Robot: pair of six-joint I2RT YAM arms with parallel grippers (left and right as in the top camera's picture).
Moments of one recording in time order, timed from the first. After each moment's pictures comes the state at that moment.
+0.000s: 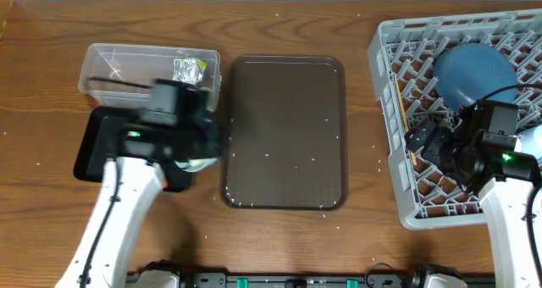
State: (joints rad) left arm -0.11 1.29 1.05 -0.90 0.35 -0.20; right arm -0.19 1.21 0.89 -0.80 -0.19 0.41
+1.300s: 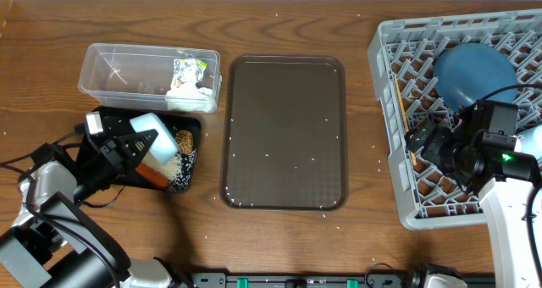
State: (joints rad) left arm 0.74 1.64 0.85 -0.90 1.49 0.49; right arm -0.19 1.21 0.89 -0.80 -0.19 0.41
